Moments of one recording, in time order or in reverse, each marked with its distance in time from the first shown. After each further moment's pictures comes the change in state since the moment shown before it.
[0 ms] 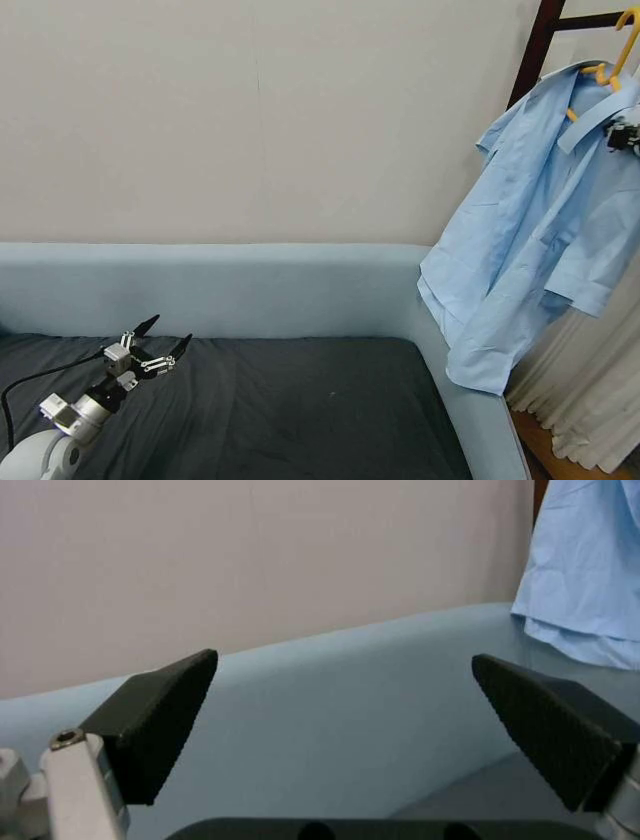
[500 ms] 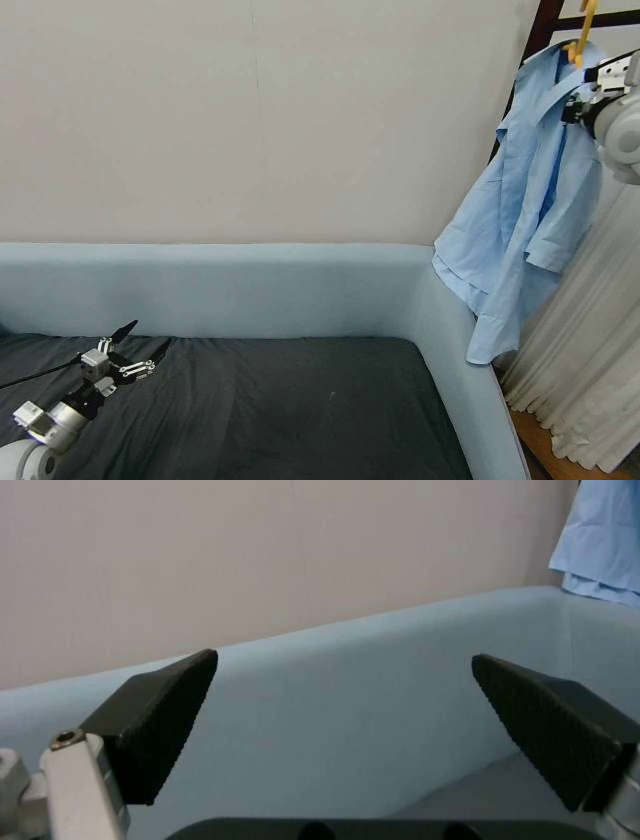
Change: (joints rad) left arm 0.034 0.022 -0.055 0.045 -0.008 -0.026 -0.003; right arm 0.229 0.232 -0.175 -0.263 -0.155 0.004 -0.047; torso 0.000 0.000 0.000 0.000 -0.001
